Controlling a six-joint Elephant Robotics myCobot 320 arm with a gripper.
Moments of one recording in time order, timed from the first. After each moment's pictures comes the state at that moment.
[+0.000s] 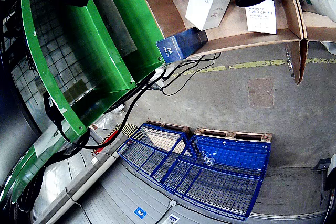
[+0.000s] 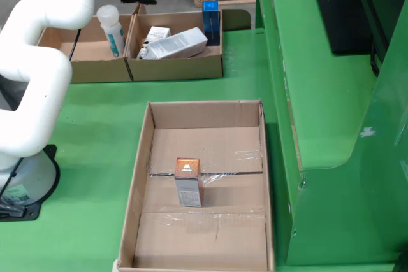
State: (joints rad) arm 1.31 -1.25 -0.03 0.50 0.96 -0.22
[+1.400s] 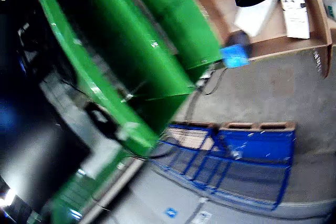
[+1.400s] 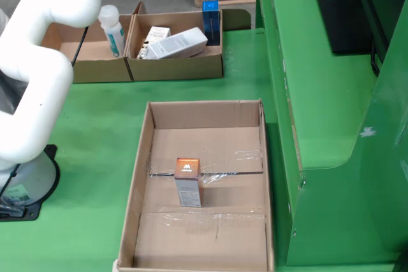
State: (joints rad) arm 1.15 -1.13 -0.03 0.50 0.96 -0.29
